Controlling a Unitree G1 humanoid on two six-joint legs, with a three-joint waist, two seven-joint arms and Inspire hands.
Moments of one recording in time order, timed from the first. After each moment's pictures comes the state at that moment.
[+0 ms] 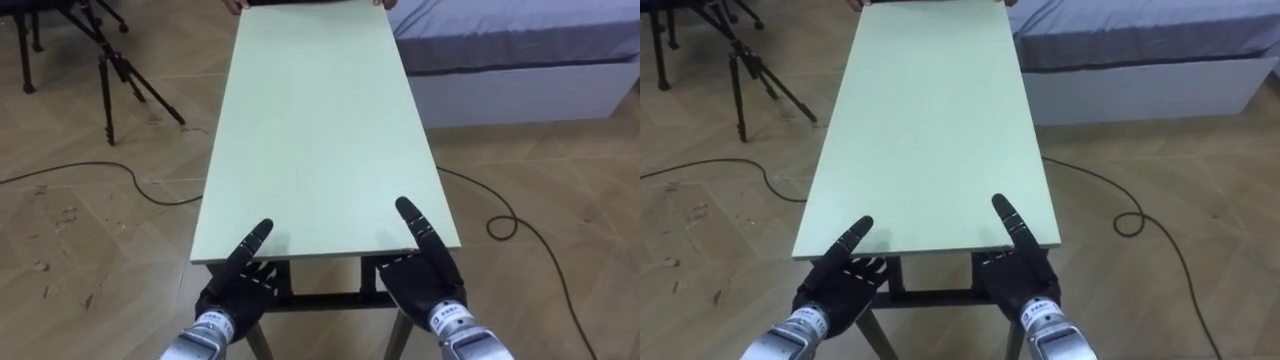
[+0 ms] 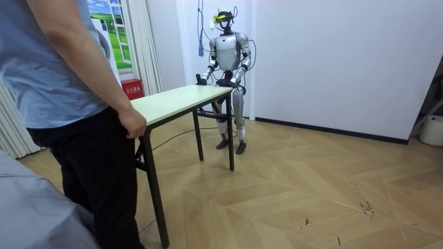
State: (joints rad) left arm 0.08 0.14 -0.14 0.38 -1.48 0.14 0.13; right arm 0.11 -0.18 0.22 0.30 1.62 0.08 -0.01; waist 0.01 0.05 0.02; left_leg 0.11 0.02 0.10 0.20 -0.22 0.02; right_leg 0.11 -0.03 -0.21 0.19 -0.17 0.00
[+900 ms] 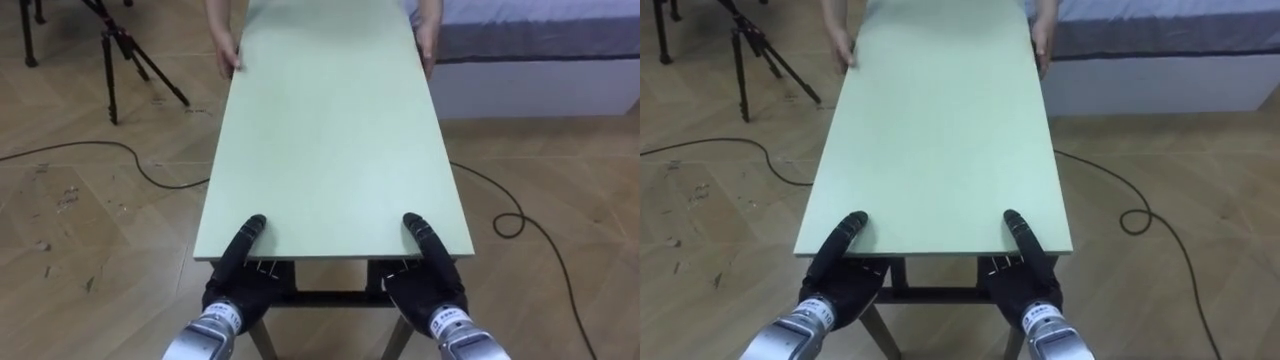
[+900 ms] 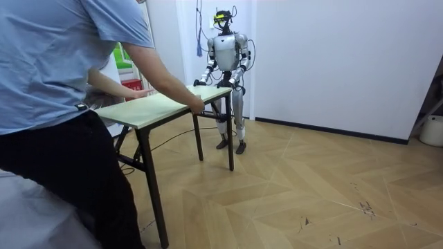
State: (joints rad) left arm 0.08 0.10 -0.11 0.32 -1.47 0.16 0.18; right arm 0.10 -0.15 0.19 0.34 1.56 0.08 -0.08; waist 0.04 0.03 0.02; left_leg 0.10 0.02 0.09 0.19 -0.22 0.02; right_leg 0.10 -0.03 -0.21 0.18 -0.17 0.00
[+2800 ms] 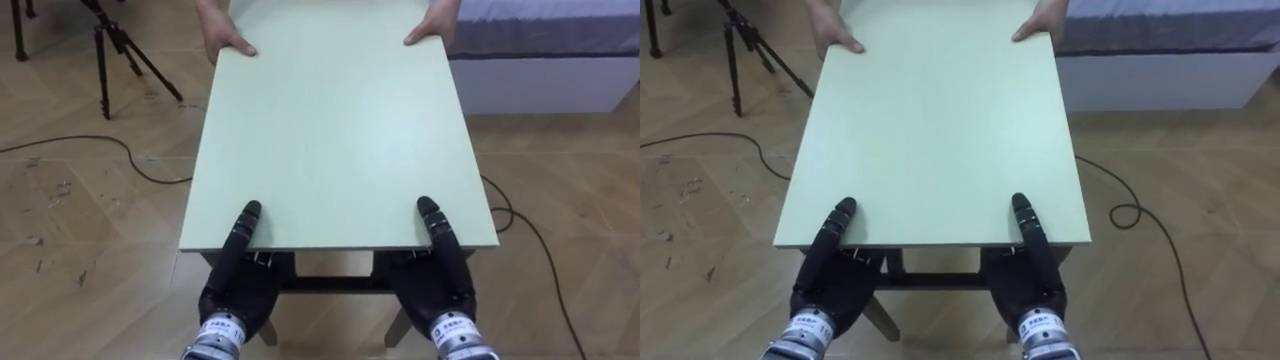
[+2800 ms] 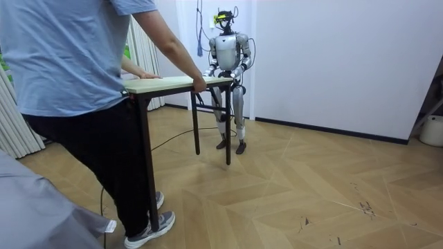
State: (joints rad) left arm 0.28 0.10 -0.26 0.03 -1.36 -0.05 0.10; right arm 0.25 -0.16 0.34 0.07 1.55 -0.17 -0.03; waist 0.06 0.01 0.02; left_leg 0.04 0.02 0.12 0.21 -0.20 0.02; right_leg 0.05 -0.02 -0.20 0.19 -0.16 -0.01
